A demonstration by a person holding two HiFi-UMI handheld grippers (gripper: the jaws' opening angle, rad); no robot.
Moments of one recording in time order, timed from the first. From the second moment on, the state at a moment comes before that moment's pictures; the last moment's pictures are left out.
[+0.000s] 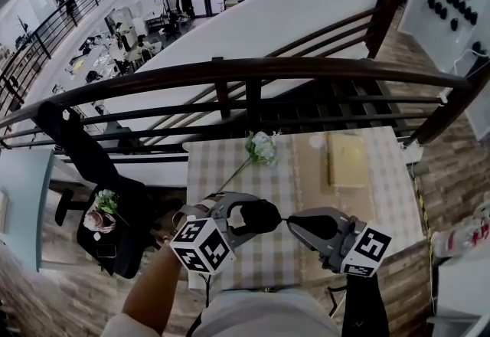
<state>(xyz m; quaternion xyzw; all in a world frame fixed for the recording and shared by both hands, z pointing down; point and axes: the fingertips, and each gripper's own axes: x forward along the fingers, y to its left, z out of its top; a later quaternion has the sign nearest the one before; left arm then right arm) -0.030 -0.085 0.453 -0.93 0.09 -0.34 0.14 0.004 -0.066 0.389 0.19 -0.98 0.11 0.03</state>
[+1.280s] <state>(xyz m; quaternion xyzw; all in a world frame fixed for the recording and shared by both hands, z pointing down) 0.008 -0.086 0.345 -0.98 0.17 0.10 0.02 0.036 -0.071 0.314 0.15 -0.94 0.17 -0.25</state>
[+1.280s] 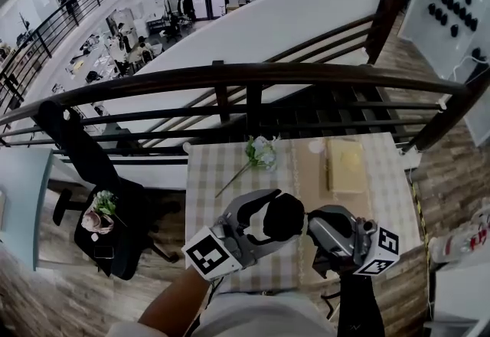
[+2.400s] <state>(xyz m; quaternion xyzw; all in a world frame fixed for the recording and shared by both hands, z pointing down) 0.013 -0.094 0.436 -0.93 0.09 -0.31 0.16 0.002 -0.068 0.360 0.18 -0.97 0.15 -0.07</state>
